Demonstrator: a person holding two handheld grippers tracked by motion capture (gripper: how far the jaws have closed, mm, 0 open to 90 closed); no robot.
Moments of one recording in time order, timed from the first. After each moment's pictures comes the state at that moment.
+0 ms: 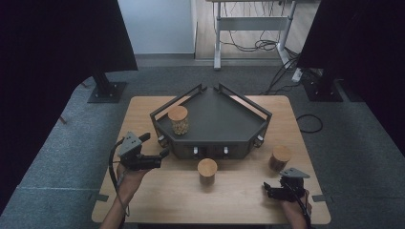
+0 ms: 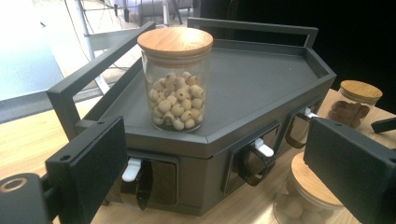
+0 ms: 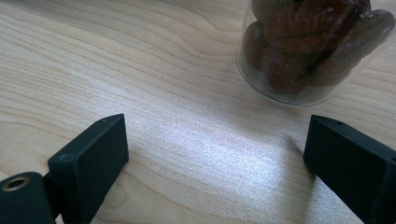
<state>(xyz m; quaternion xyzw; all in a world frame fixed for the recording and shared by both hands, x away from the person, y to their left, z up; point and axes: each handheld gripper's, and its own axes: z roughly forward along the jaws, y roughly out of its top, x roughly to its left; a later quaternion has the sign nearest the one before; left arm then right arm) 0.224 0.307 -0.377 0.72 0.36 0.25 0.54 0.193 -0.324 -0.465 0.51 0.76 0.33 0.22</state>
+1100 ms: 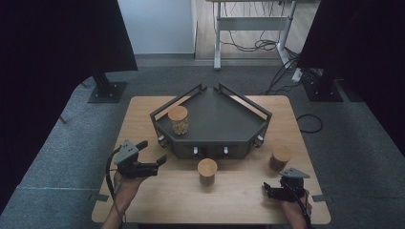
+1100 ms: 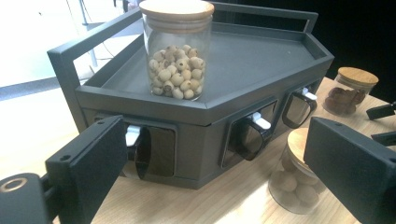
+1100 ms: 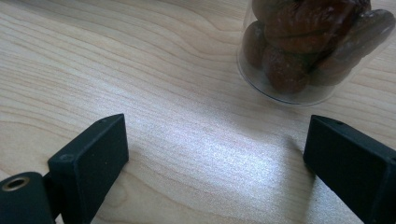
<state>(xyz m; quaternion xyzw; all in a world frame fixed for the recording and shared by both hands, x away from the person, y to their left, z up) 0.211 0.317 -0.391 0.73 0.37 0.23 0.53 0.193 -0.324 -0.465 0.51 0.76 0.33 0.22</state>
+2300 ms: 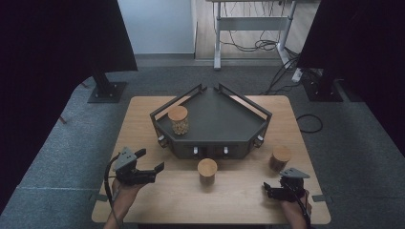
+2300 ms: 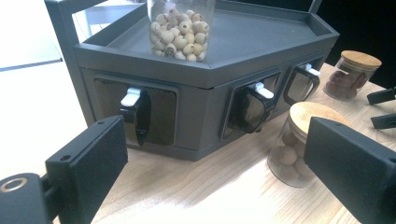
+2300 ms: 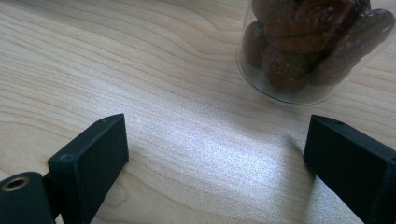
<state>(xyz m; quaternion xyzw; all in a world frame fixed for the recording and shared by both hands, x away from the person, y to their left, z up) 0.202 0.326 -0.409 0.73 0.38 0.22 0.53 0.192 -0.324 -0.465 0.51 0.76 0.33 0.22</state>
